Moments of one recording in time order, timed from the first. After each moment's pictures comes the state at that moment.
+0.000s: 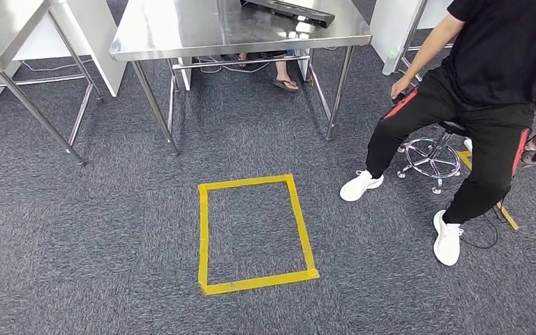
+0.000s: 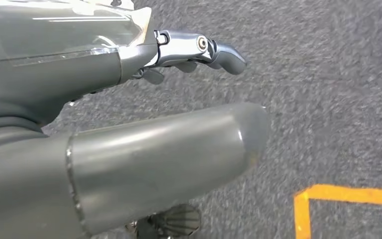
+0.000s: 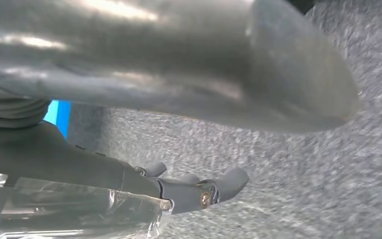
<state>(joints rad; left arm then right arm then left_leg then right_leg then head) -0.16 -0.06 0.73 -0.22 -0.62 0.11 -0.50 -0.06 0.00 -0.02 -0.19 0.14 -0.22 -0.01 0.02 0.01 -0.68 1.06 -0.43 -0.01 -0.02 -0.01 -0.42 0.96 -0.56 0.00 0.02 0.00</state>
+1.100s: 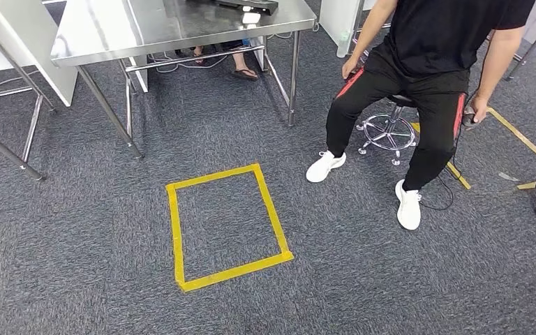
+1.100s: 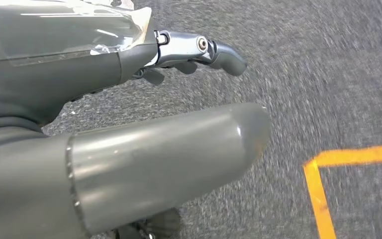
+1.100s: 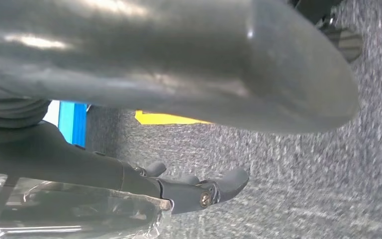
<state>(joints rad) -0.15 -0.07 0.72 -0.22 -0.63 0.16 -0.50 -0.06 0.00 -0.02 -0.19 0.15 -0.21 0.00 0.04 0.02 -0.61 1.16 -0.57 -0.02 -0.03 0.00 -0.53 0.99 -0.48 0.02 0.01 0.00</state>
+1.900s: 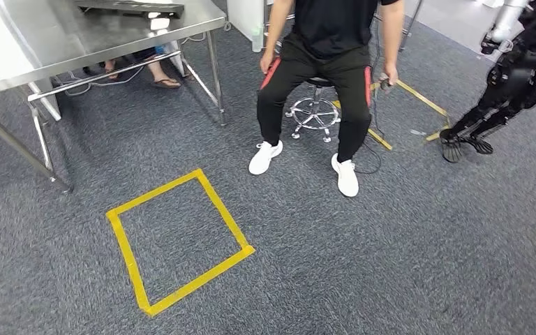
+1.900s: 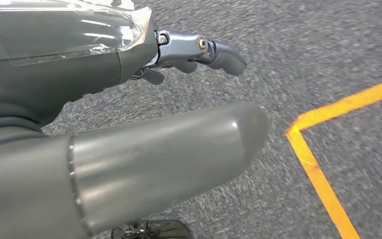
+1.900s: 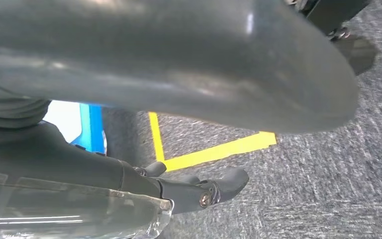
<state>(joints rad) -0.10 -0.07 0.73 -0.22 -0.60 0.18 -0.55 -0.04 -0.01 -0.02 -0.19 0.17 -0.21 0.00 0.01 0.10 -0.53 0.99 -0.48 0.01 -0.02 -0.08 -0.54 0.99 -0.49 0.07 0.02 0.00</state>
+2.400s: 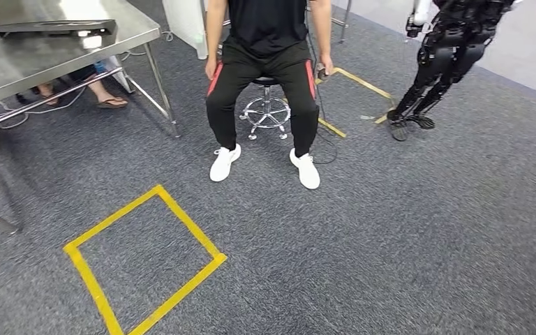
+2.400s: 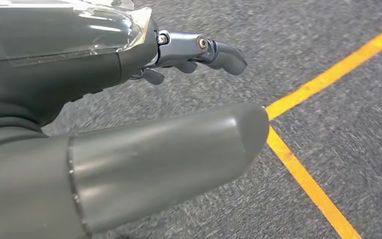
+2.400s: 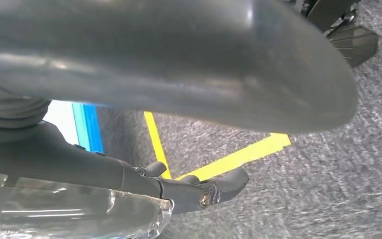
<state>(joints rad) -0.09 -0.02 0.74 -0.21 -0.62 0.22 -0.55 -0.05 0.01 -0.02 -0.18 0.18 -0.20 0.00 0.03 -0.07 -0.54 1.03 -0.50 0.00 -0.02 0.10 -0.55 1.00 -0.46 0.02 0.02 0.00</state>
